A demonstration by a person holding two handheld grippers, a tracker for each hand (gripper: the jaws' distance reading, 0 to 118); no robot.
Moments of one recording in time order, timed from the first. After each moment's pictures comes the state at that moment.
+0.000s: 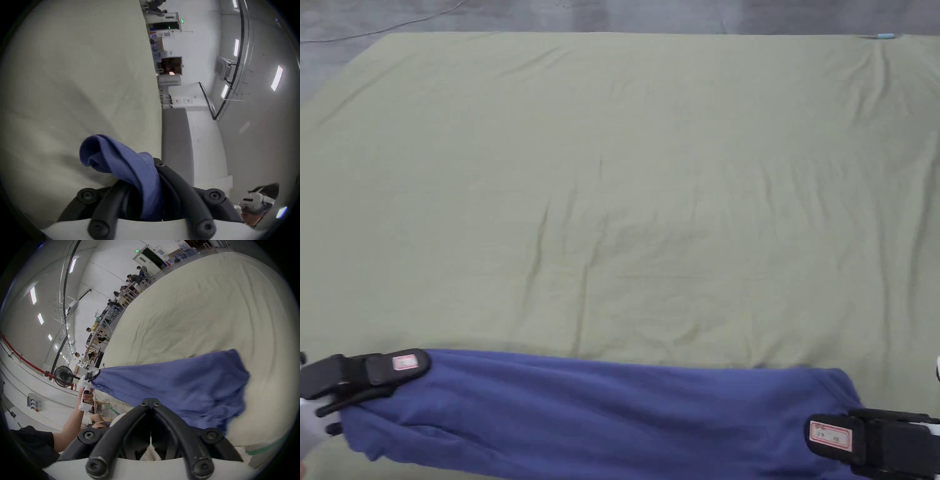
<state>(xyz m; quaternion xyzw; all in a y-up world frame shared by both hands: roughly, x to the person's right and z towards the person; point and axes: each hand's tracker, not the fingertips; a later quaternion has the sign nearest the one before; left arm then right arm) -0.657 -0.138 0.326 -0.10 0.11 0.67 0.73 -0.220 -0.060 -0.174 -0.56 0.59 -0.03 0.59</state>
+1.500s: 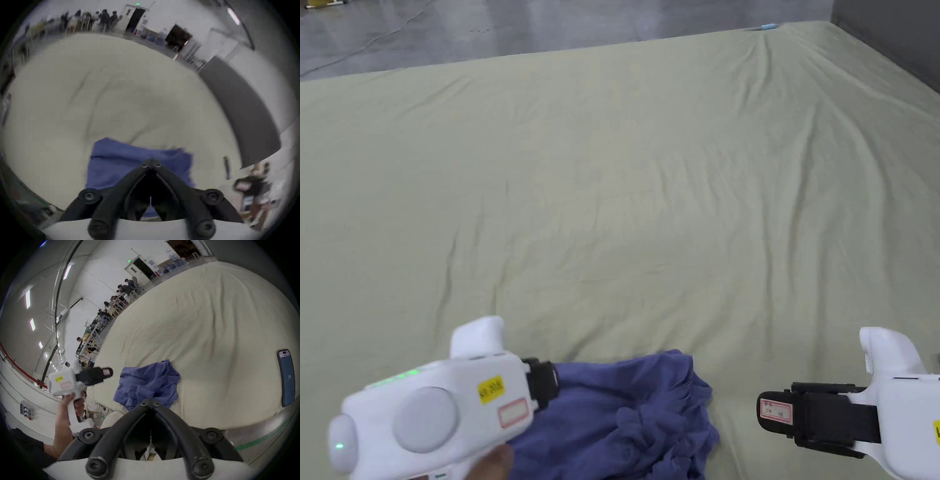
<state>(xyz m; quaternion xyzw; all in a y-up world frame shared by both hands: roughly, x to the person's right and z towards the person) -0.446 -0.066 0.045 -0.40 0.27 0.32 0.81 -0.141 -0.045 -0.199 -0.54 0.54 -0.04 0.65</state>
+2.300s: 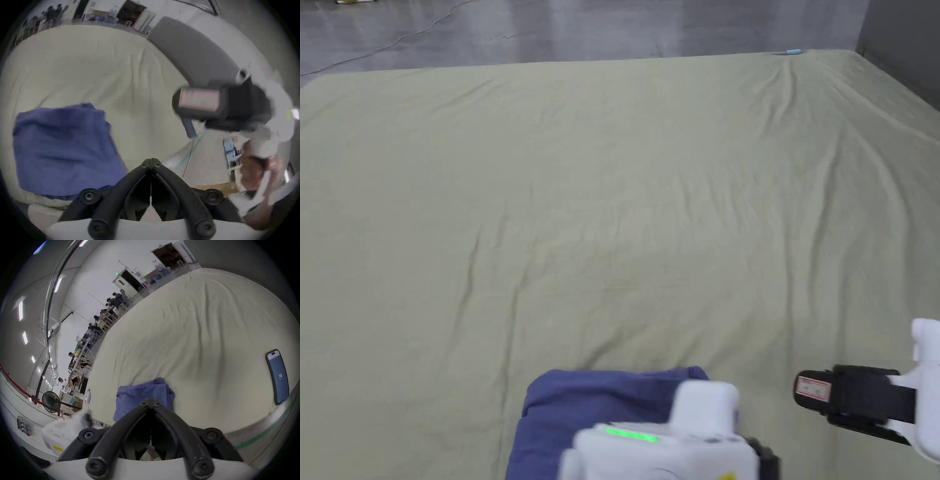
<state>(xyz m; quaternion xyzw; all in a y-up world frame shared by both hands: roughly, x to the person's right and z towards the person) -0.334 -0.051 -0.003 -0.38 0.04 0.36 0.85 -0.163 -0.022 -0.202 -0.52 0.49 -0.07 0.70</state>
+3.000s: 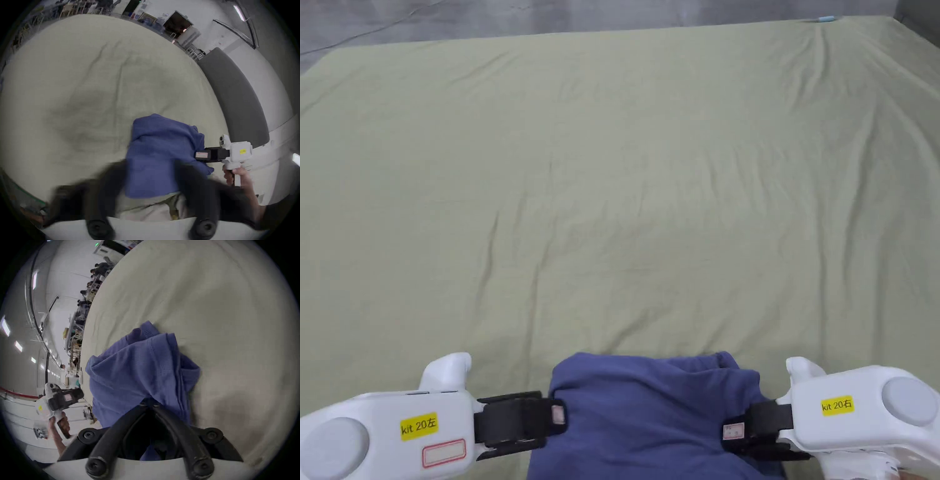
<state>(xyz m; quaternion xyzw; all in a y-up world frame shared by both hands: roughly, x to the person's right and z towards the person) -0.515 -0.111 0.135 -0.38 0.16 0.45 0.79 -0.249 -0.170 -0.207 -0.68 0.47 -0.01 0.57</state>
